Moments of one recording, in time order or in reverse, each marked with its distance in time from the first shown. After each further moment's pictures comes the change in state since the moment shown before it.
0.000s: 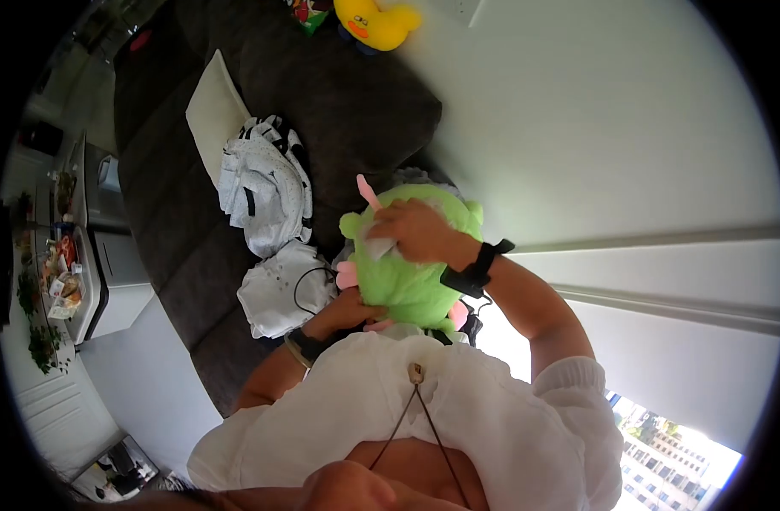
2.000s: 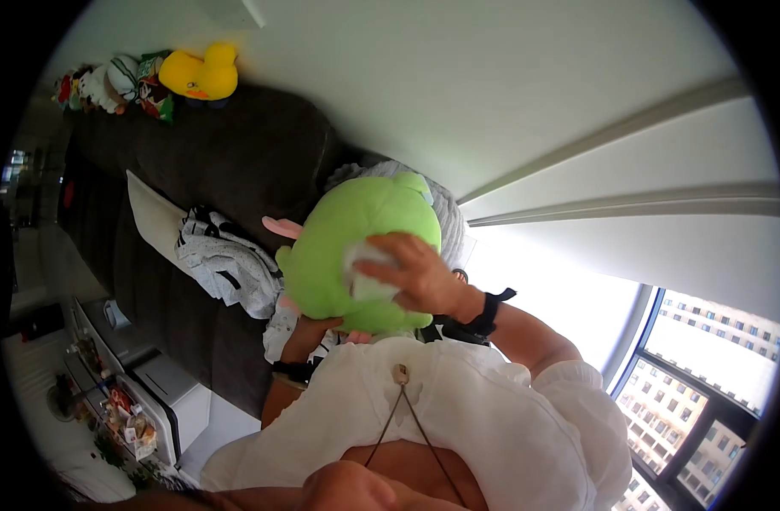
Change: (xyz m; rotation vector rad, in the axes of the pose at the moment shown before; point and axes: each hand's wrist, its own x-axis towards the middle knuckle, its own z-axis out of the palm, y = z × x) left_hand 0.024 -0.005 -0.055 -0.393 0.010 -0.384; right_hand -0.117 -0.030 0.025 0.170 0.689 0.310
